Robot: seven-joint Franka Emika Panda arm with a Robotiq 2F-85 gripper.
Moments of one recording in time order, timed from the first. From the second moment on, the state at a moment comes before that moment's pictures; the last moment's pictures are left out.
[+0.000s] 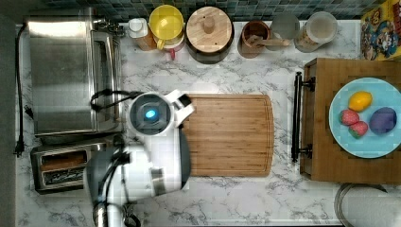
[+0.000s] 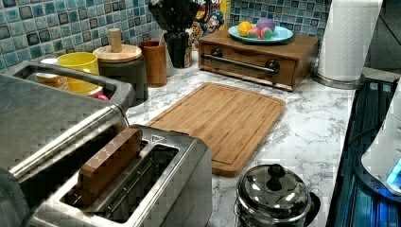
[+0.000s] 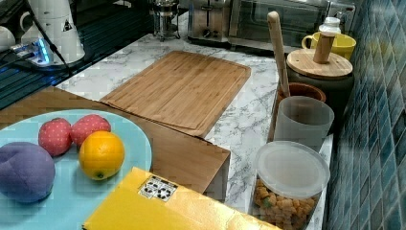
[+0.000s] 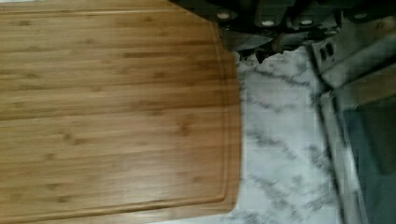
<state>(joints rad) 0.07 -0.07 0.20 -2.16 0.18 0.45 -0.50</state>
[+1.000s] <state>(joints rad) 0.18 -0.07 0.28 -2.29 0.34 0.56 -0.67</state>
